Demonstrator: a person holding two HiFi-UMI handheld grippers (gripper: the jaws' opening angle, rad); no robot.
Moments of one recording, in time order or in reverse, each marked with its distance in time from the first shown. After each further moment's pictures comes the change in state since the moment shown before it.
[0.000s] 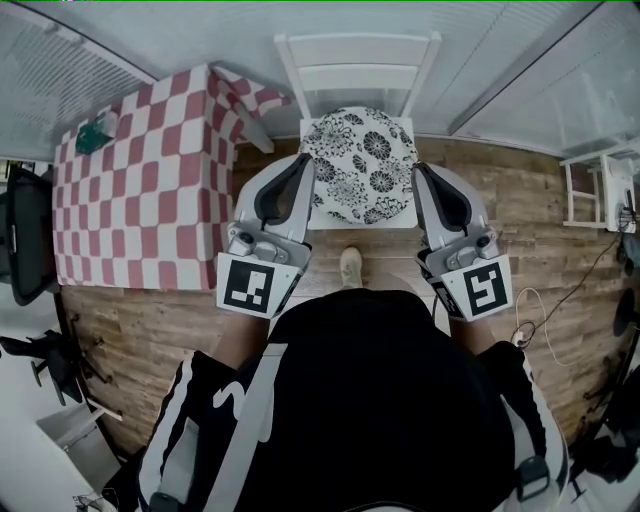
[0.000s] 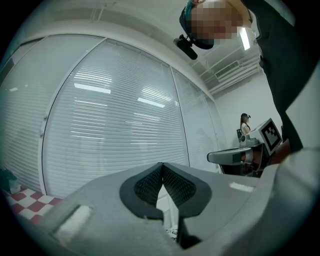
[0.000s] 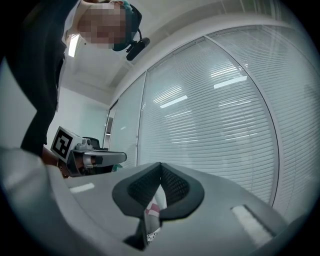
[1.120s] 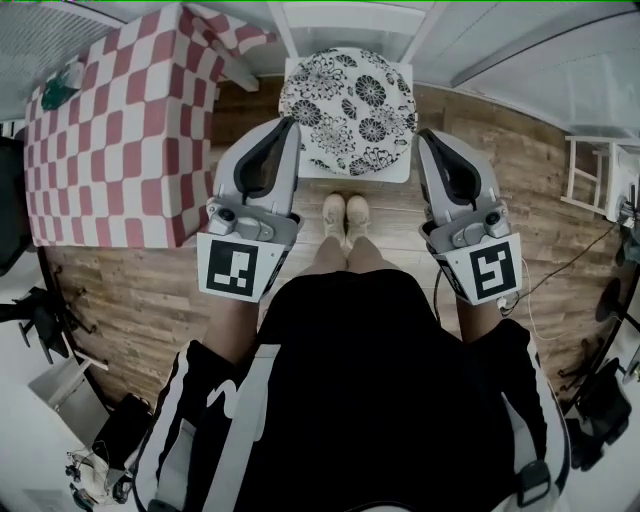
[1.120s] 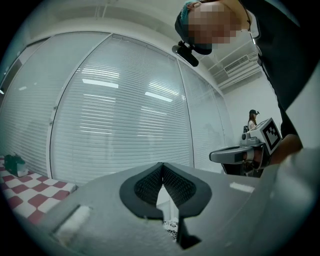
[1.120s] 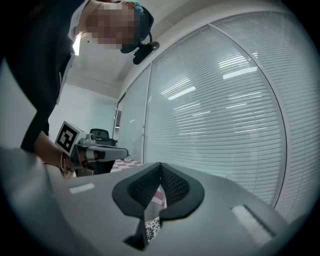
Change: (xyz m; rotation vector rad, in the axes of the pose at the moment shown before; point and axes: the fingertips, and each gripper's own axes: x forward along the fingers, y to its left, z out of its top) left arm 0.004 -0.010 -0.047 -0.043 0.065 0.085; right arm -0.004 -0.019 -0.044 -0.024 0.101 0.107
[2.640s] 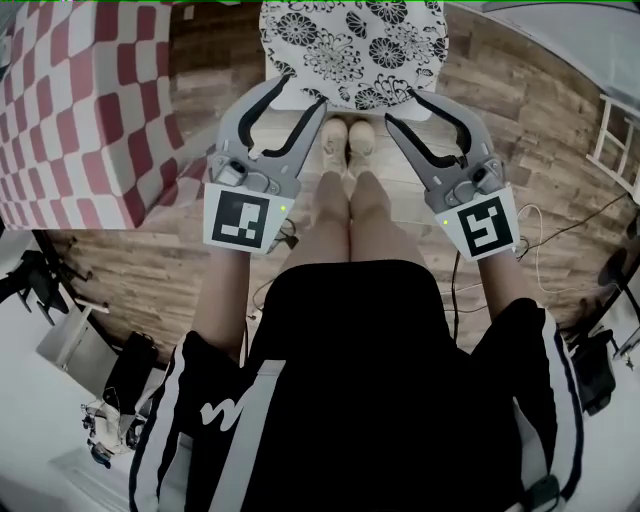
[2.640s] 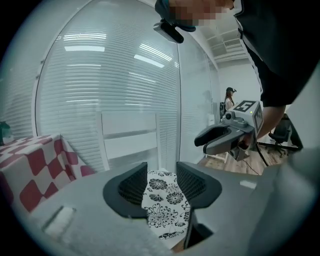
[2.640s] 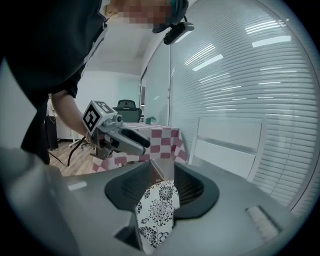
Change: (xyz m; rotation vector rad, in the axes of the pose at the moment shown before) left arm -0.004 -0.027 -0.220 0.036 0.372 -0.151; right arm 0.005 0.039 -0.211 -0.050 0.285 0.301
